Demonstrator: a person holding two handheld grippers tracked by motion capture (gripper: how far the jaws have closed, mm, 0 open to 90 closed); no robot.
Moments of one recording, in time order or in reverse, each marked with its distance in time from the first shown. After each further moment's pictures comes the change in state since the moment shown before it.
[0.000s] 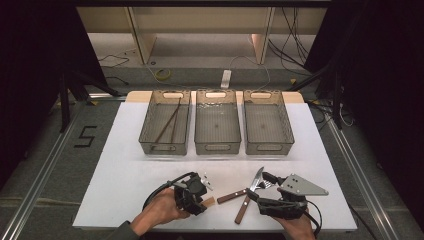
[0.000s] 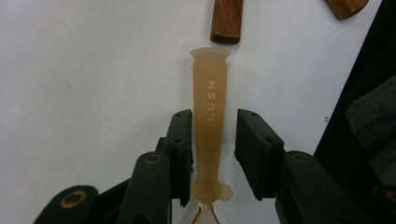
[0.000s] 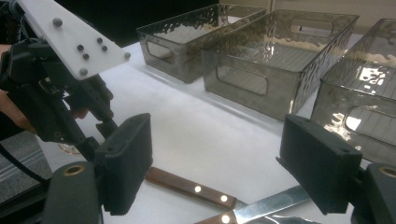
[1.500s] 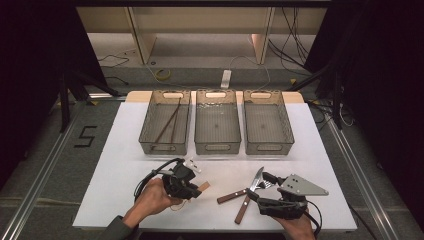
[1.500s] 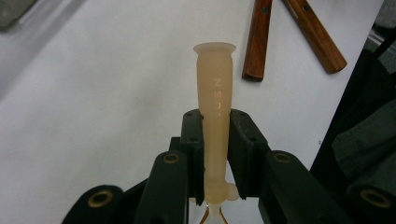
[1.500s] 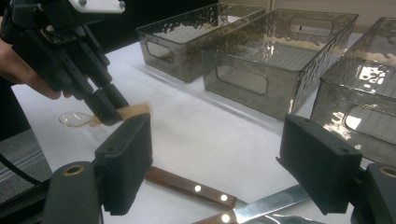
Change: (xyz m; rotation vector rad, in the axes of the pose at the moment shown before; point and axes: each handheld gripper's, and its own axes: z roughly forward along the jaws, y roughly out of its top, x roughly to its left) left arm 0.032 -0.008 -0.036 -0.164 -0.032 -0.122; right arm 0.000 0.000 0.000 0.001 -0.001 0.004
